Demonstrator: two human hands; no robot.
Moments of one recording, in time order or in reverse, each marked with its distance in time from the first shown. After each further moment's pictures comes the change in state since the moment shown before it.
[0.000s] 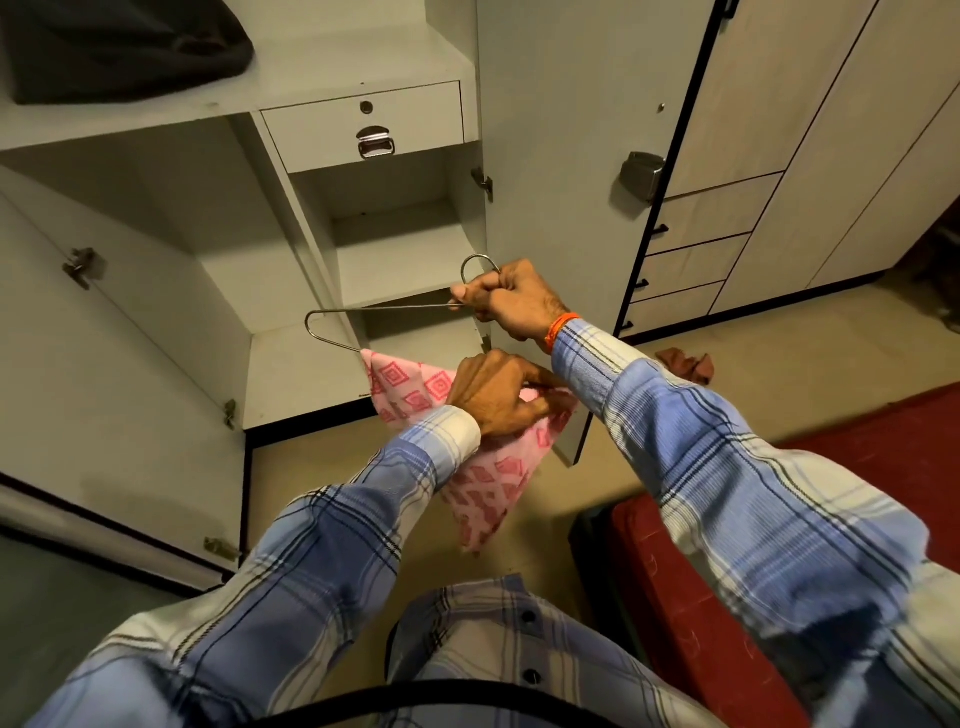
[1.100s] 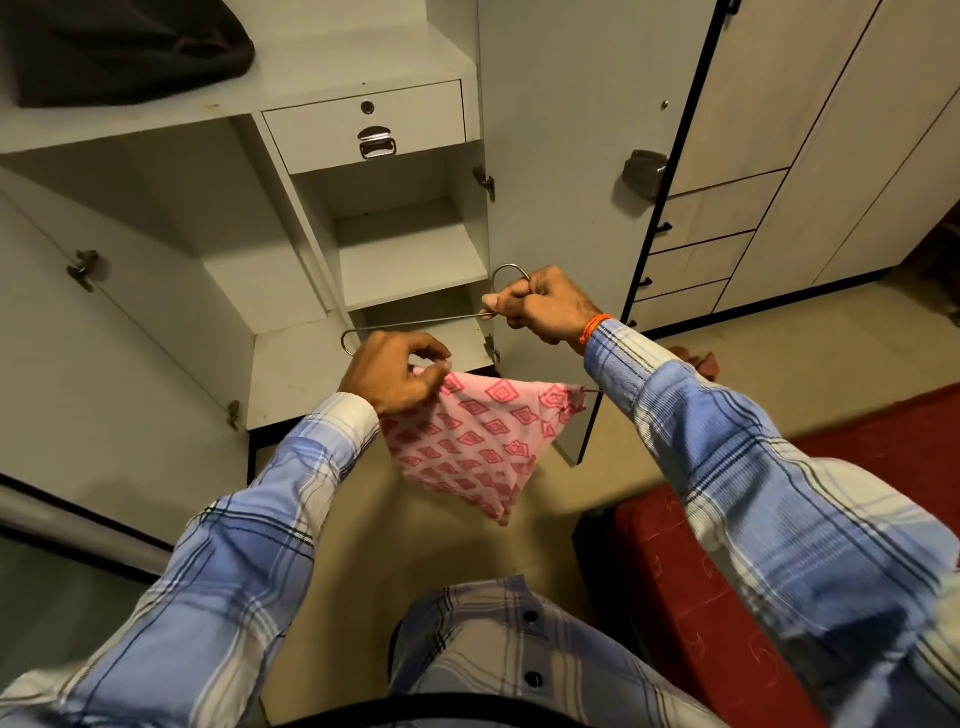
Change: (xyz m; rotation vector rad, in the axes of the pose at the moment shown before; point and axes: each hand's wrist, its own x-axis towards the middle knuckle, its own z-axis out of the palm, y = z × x) left_hand -0.032 -0.086 -0.047 -0.136 0.058 -0.248; right_hand -0.003 0.016 -0.025 -0.021 -0.052 0.059
